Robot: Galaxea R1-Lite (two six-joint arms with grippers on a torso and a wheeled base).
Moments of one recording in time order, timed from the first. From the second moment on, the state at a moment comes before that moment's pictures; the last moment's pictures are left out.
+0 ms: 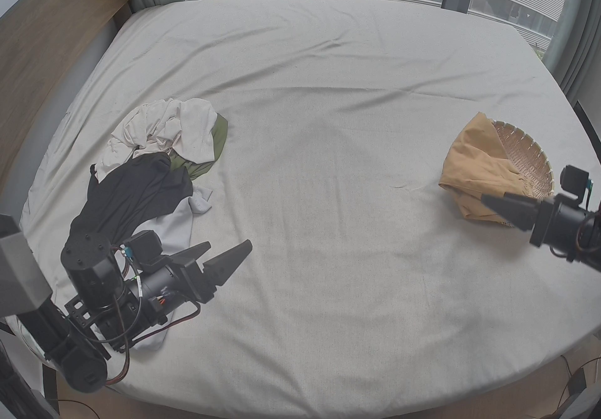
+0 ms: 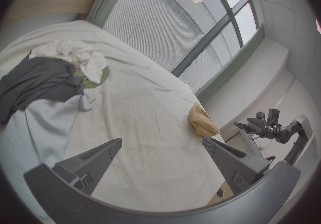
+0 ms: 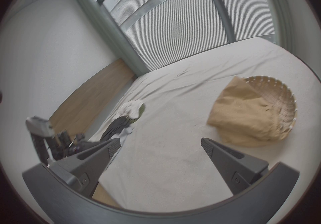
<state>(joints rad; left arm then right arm) -0.47 1.84 -0.21 -1.55 -0.16 -0.42 0.22 1.28 -0.44 -0.68 0.40 0.24</state>
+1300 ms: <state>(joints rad) -0.28 0.78 -0.02 -0.79 -0.09 -0.26 0.06 0.13 -0.18 0.02 0.49 0.07</state>
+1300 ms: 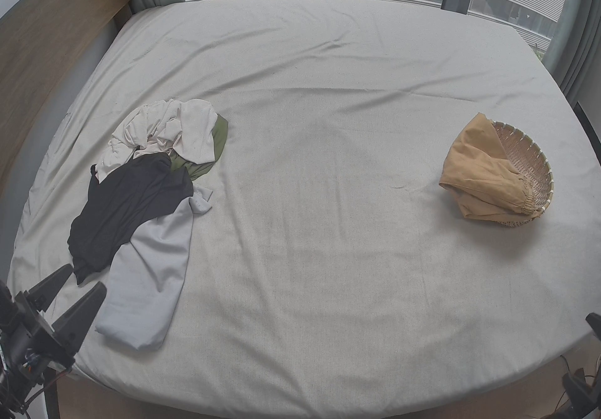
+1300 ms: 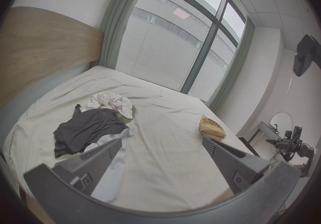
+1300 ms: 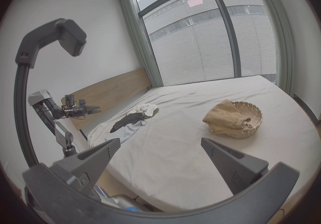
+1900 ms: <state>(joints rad) -0.04 0.11 -0.02 -0.02 -0.21 -0.12 0.01 0.02 -0.02 -0.01 0.07 -0.02</state>
